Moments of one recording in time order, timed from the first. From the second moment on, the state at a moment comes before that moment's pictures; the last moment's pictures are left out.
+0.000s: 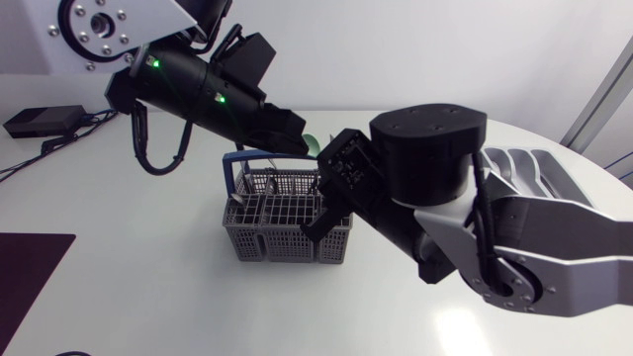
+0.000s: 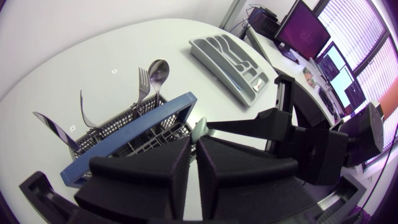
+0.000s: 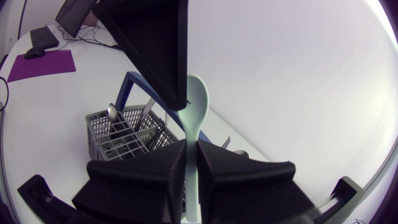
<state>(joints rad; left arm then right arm) -0.54 1.57 1.43 -0.72 0.41 -0.02 0.89 1.37 0.76 0.29 0.40 -0.37</state>
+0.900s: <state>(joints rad) -0.45 1.45 1.38 -0.55 0.45 0.16 0.70 1.07 0.64 0.00 0.06 -0.44</state>
